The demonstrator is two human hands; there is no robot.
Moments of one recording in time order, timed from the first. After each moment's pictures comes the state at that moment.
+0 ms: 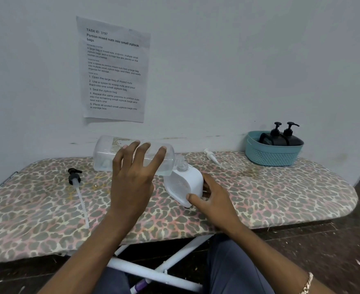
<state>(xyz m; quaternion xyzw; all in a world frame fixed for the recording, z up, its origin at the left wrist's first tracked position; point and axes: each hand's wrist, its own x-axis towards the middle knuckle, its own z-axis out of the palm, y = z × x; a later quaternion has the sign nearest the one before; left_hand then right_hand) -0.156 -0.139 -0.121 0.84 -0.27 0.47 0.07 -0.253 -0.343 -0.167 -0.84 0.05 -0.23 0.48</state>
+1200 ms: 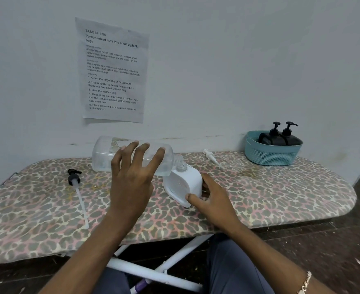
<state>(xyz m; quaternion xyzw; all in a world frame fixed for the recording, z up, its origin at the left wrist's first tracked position) -0.158 -0.140 -0.121 0.84 -0.26 0.46 0.08 -0.254 -0.342 -0.166 -0.85 0.05 -0.23 0.48</state>
